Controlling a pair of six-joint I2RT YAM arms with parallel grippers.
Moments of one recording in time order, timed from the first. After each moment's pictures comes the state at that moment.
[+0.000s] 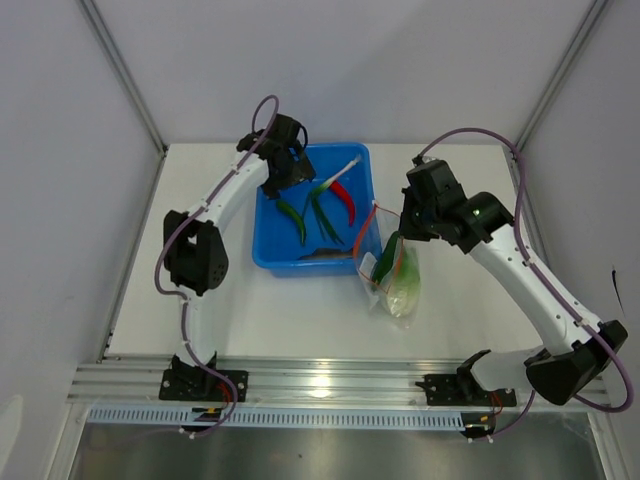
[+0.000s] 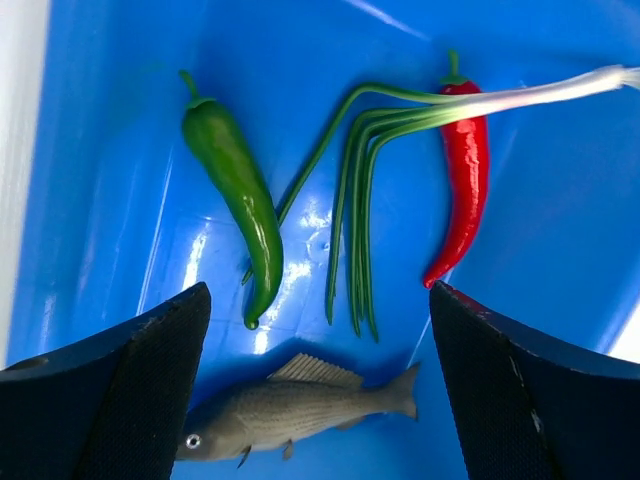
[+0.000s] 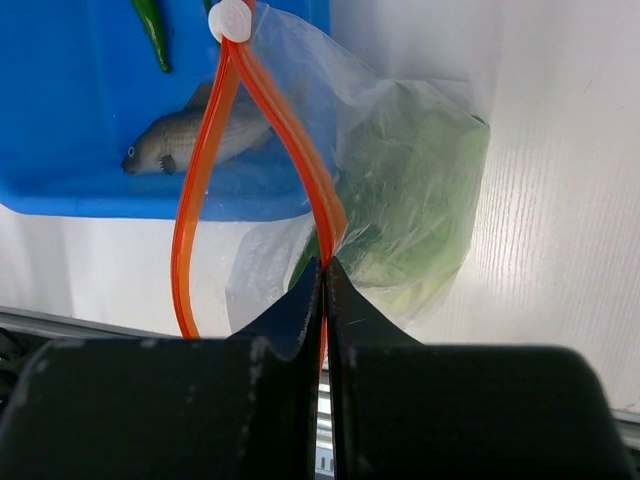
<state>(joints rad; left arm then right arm) -0.40 2.07 2.01 -0.93 -0.18 -0.81 0.60 1.32 1.50 -1.02 0.19 0.56</state>
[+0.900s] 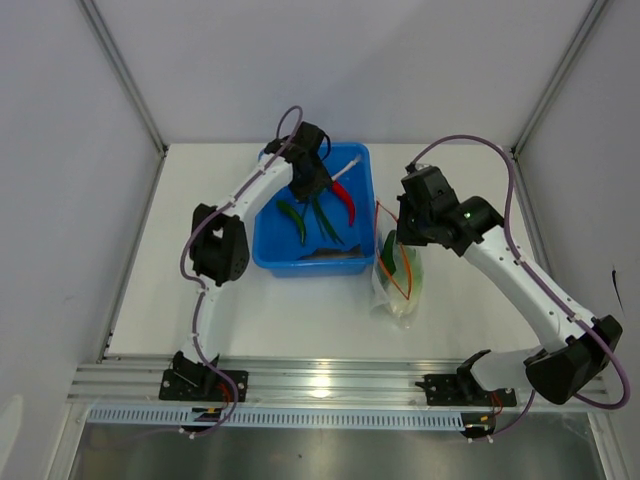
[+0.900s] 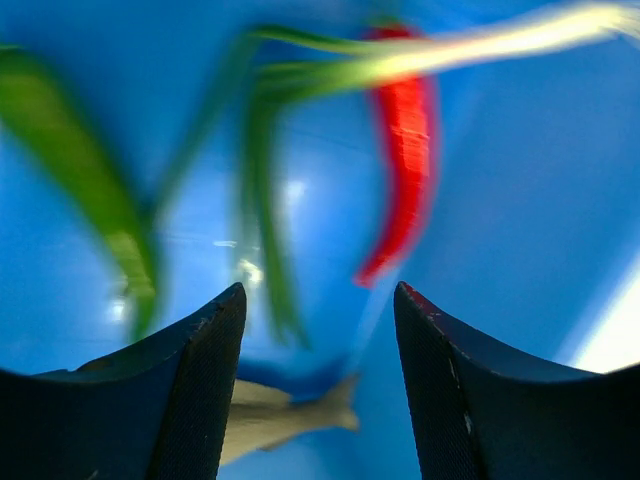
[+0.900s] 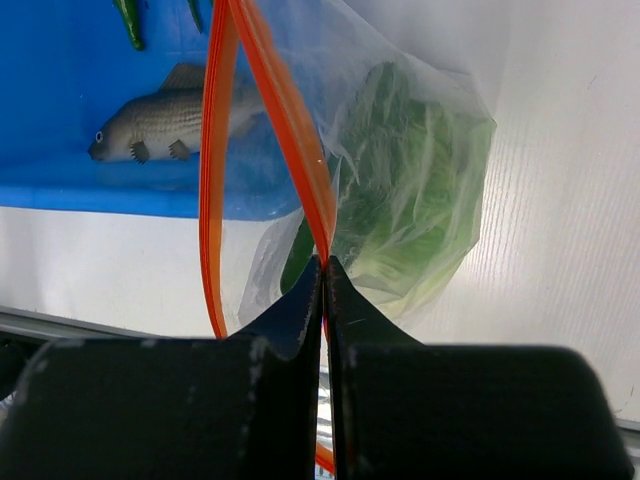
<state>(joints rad) -0.46 2.27 2.15 -0.94 -0.12 -0.92 0.60 1.33 1.42 -0.97 0.18 0.52</state>
